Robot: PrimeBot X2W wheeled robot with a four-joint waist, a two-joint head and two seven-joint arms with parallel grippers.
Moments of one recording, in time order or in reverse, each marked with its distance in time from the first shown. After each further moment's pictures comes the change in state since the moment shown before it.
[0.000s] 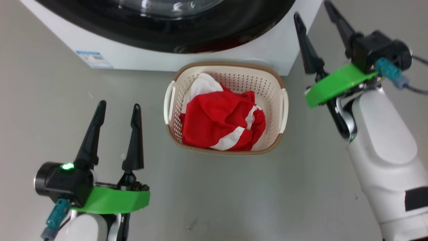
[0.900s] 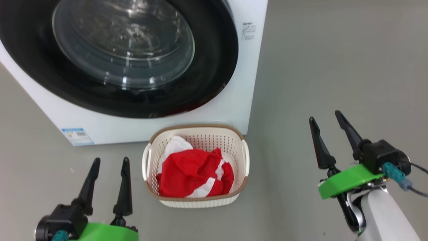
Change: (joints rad) left arm 0.190 0.002 0.082 0.123 -0.042 -0.029 0.000; right arm 0.539 0.017 -0.114 -0.244 0.023 0.000 0.000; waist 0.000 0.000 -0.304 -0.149
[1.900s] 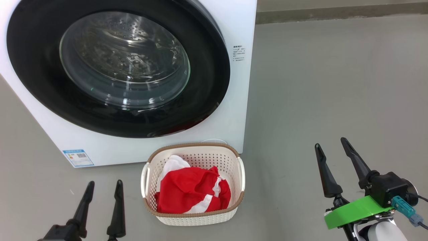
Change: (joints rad) left arm 0.103 0.008 0.040 0.003 0.000 -0.019 0.000; right arm 0.205 0.007 -0.021 -0.166 0.007 0.000 0.000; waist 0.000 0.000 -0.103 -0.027
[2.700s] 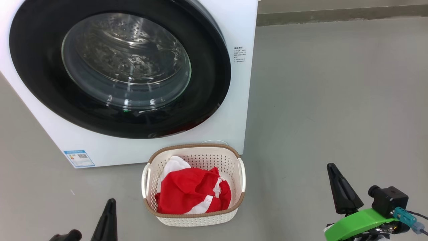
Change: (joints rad) left arm 0.033 -0.019 -0.009 0.074 -0.170 -0.008 0.052; right arm 0.059 0.015 -0.002 0.074 0.166 0.000 0.046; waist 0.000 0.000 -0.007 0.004
